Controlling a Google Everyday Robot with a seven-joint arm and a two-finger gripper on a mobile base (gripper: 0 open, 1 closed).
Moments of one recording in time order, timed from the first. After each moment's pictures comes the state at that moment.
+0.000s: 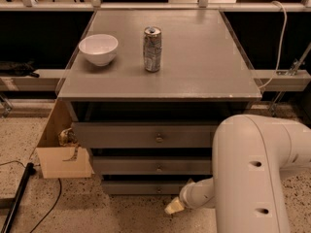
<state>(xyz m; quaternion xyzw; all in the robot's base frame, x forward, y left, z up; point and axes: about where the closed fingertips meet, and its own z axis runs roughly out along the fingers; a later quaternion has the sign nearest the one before) 0.505 -0.117 0.277 -0.39 0.89 0.07 0.23</state>
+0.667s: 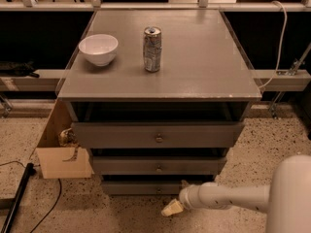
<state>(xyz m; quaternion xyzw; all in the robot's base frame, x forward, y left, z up) 0.504 -0.089 0.265 -0.41 0.85 0.17 0.26</state>
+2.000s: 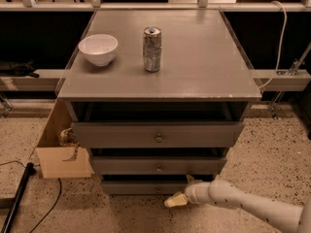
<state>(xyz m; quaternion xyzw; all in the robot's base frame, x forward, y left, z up) 0.529 -0.110 0.276 -0.36 0.85 0.22 0.32</state>
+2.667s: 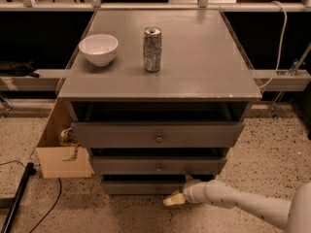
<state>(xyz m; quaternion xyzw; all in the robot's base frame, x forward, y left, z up) 0.542 -0.105 0.265 -0.36 0.85 0.20 0.32</state>
